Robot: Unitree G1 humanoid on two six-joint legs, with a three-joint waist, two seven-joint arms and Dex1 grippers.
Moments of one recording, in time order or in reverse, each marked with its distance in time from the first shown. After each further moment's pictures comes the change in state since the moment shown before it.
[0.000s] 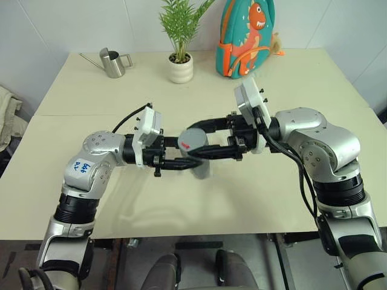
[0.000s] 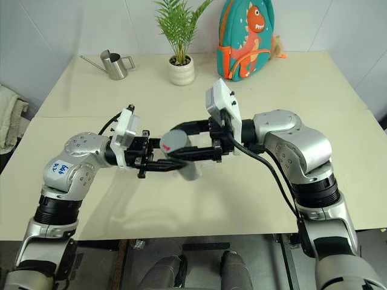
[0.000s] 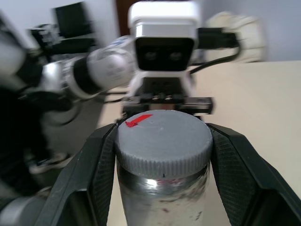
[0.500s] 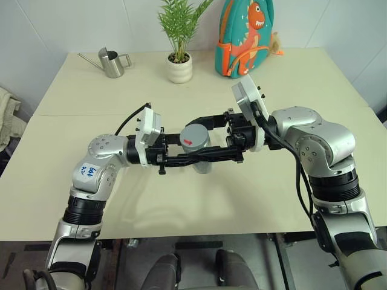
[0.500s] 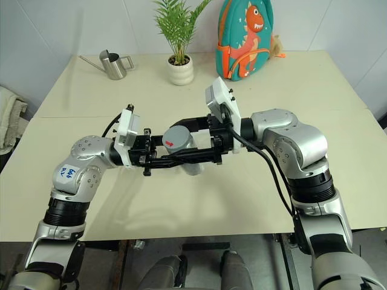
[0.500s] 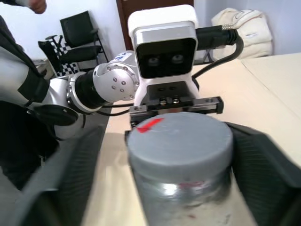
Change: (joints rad) left arm 0.017 -0.049 0.042 0.042 0.045 -0.093 0.117; right arm -0.020 0.026 -0.050 0.071 -0.003 0.033 -0.025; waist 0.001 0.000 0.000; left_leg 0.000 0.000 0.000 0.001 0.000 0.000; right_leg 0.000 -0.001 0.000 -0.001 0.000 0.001
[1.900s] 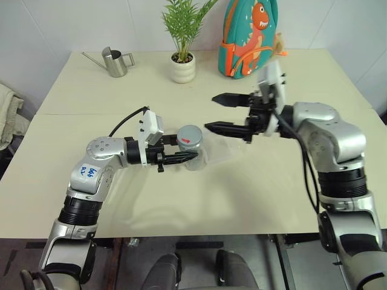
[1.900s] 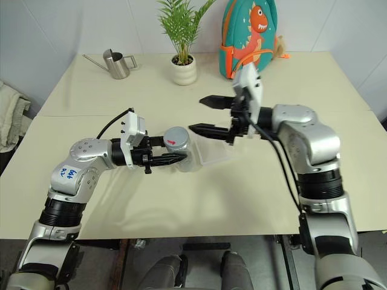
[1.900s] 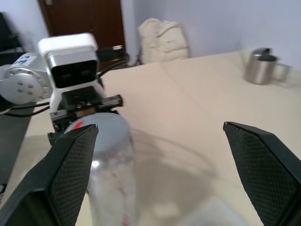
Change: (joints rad) left arm 0.013 0.023 -0.038 0.006 0.051 0.060 0.095; right arm 0.021 -0.053 -0.103 0.130 -0.089 -0.129 -0.080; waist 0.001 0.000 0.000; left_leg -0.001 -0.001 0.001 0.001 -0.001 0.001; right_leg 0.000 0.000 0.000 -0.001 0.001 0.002
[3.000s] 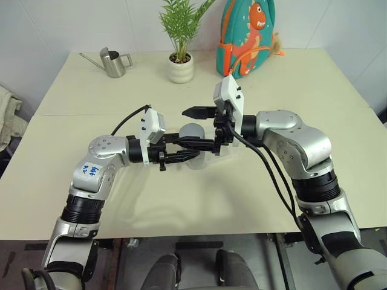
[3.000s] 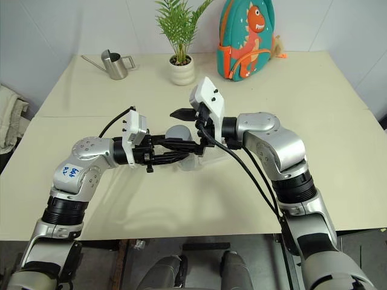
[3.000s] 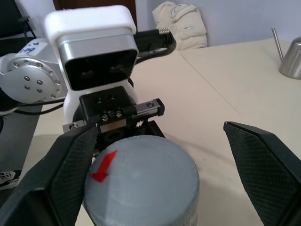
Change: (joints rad) left arm -0.016 -0.015 -0.002 0.012 0.001 0.000 0.000; right arm -0.028 0.159 0.163 -0.102 -0.067 0.070 -0.155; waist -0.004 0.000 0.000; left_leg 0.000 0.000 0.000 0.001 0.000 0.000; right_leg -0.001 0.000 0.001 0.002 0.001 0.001
